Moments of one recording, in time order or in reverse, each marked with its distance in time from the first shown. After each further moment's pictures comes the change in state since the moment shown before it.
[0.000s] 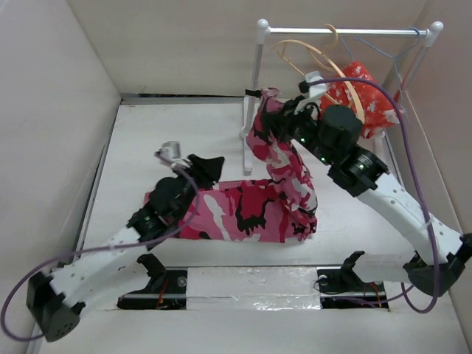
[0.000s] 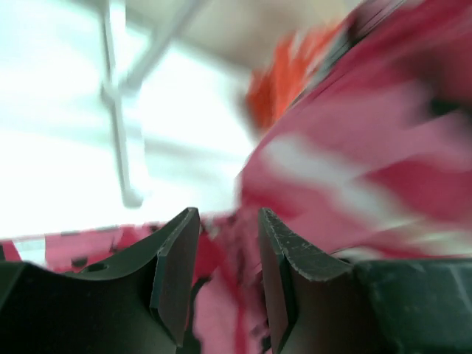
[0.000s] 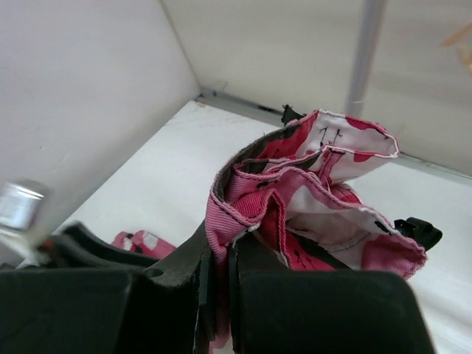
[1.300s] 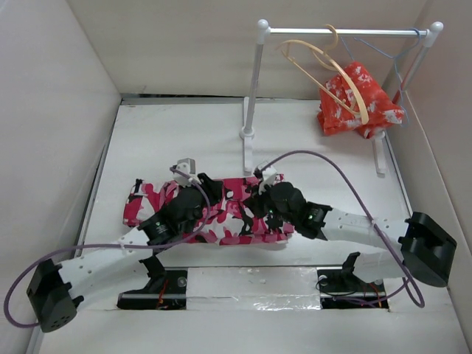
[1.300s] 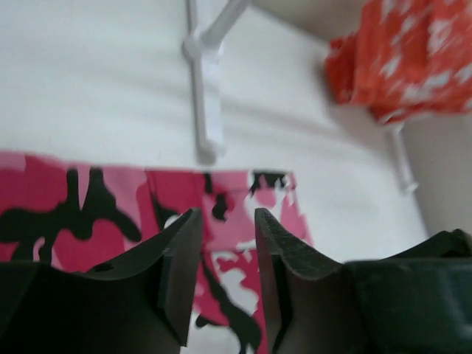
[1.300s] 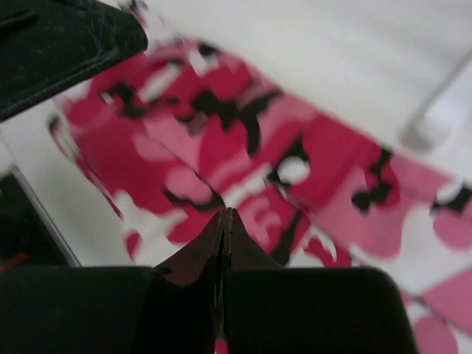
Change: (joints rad) left arm -0.089 -0.157 -0.073 -0.196 -0.226 0.002; right arm 0.300 0.105 -0.682 0.449 0.079 0.140
